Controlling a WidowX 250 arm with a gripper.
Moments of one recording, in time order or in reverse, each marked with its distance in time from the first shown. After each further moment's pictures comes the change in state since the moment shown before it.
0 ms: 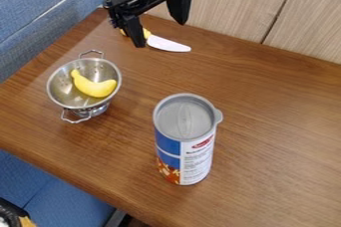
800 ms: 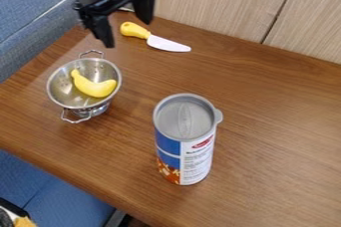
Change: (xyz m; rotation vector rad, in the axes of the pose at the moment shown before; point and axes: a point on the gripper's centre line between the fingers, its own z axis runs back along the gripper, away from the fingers) arm 0.039 0.036 -0.009 0.091 -0.033 0.188
